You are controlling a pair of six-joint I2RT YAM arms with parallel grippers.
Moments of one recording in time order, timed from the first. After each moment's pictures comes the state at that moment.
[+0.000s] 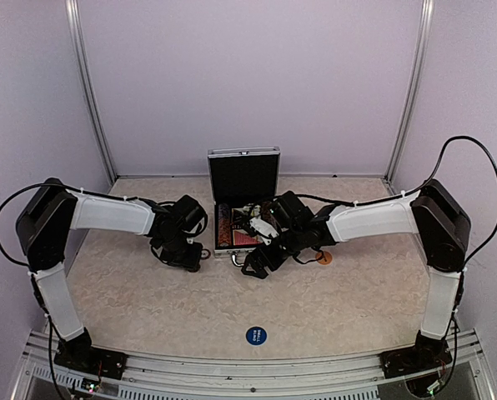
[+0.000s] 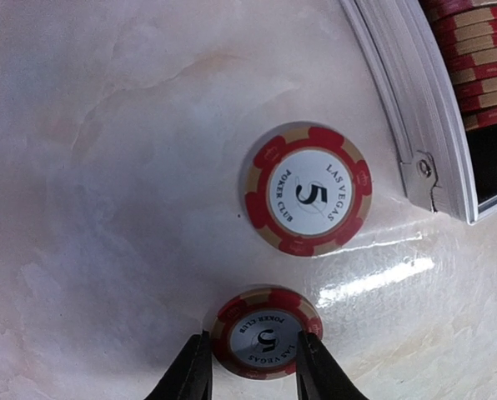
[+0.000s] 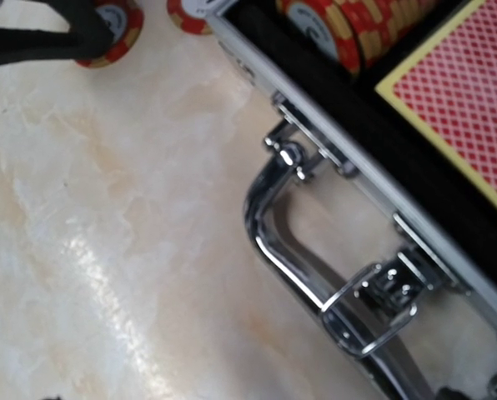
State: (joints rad) left arm -0.67 1.84 1.13 -0.55 -0.08 -0.42; right arm 0.86 1.94 1.27 -0.22 -0.26 0.04
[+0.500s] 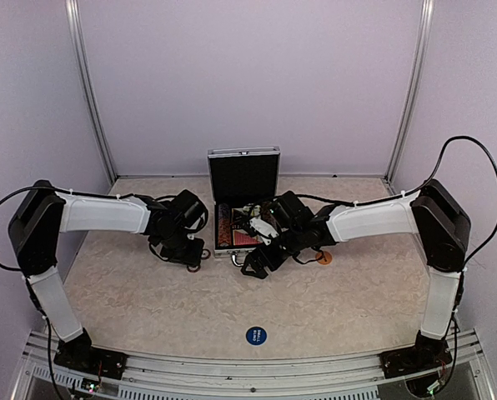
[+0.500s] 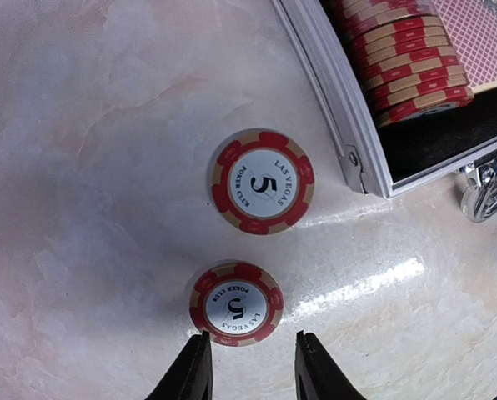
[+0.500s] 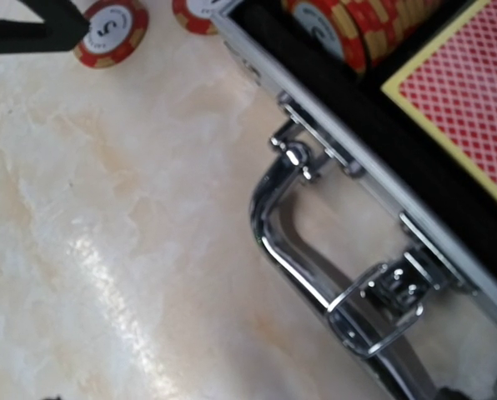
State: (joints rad) left arm -0.70 1.78 1.14 -0.58 -0.09 -0.42; right arm 0.86 1.94 1.27 -0.22 -0.27 0.05
